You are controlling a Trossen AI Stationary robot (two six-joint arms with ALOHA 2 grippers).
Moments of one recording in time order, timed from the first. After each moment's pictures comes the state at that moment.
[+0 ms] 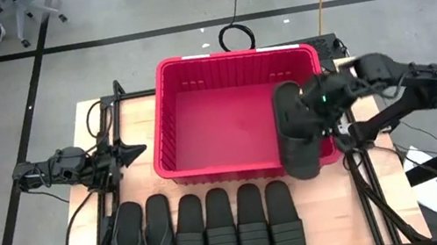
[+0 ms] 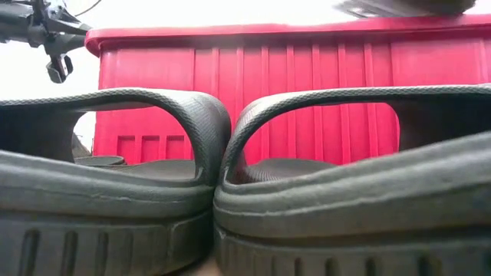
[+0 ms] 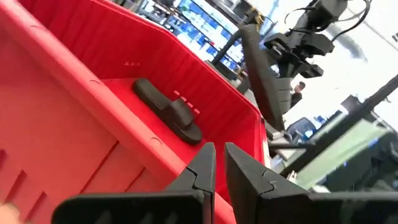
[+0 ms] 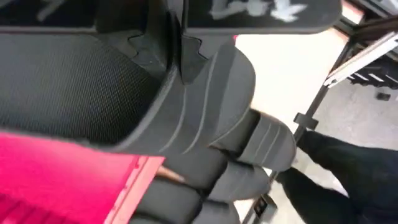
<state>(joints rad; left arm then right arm) -0.16 0.01 0.32 -0.35 -0.36 -0.71 -0.02 1.24 1.64 -1.45 -0.34 -0.35</state>
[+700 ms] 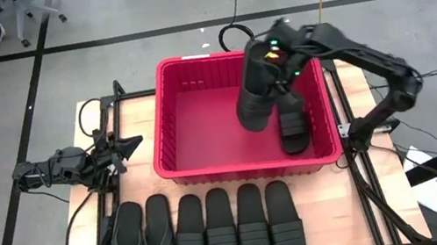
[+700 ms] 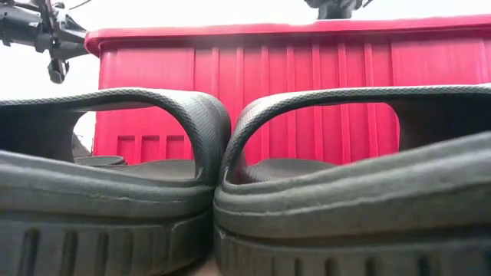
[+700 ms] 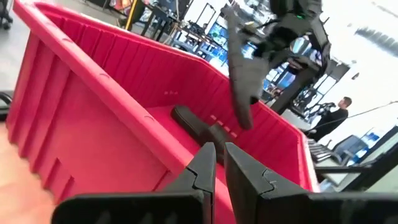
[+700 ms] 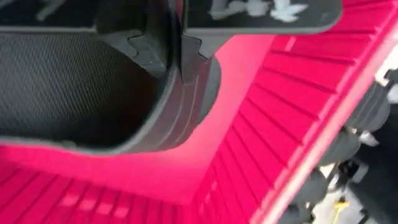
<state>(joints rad) -0.16 0.01 0.32 -0.35 -0.53 -0.59 -0.58 1.51 1.64 -1.24 -0.64 -0.73</state>
